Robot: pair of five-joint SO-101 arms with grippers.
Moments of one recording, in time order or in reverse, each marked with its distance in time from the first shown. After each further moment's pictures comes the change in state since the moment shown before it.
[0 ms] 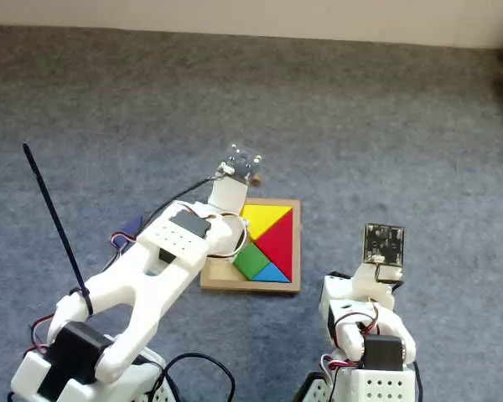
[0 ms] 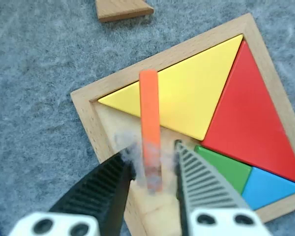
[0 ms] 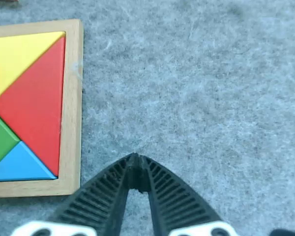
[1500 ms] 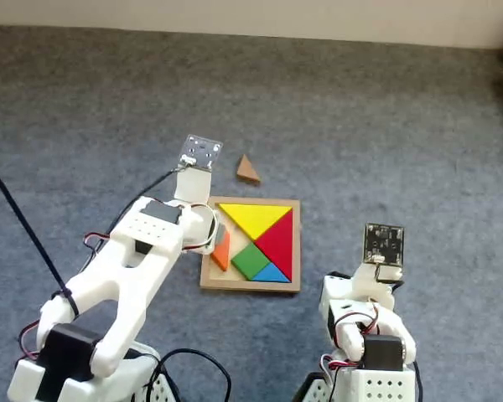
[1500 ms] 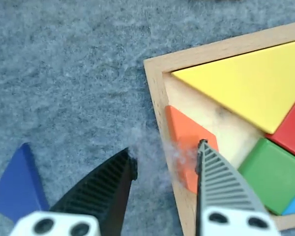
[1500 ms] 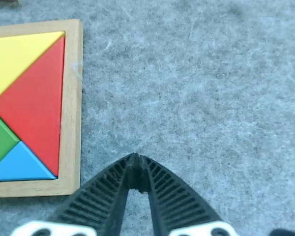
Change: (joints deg) left arm -10.4 -0.6 0.2 6.1 0.5; right arm 0.0 0.0 0.0 0.0 0.0
